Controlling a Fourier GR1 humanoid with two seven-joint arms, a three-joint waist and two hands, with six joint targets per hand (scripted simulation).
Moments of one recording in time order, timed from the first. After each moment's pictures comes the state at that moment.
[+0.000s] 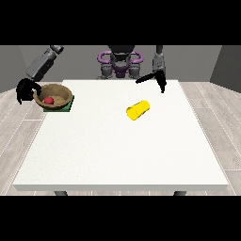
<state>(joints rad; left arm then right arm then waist) -0.48 0.09 0.01 -1.58 -0.31 0.20 -0.19 -0.72 -0.83 -0.48 -0.31 -0.32 0.40 -0.20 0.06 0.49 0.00</state>
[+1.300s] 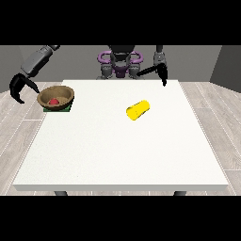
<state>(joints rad) -0.42 0.10 0.00 -1.75 -0.29 0.16 -0.08 -0.70 -0.92 -0.41 -0.28 -0.20 0.28 -0.17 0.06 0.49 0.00</state>
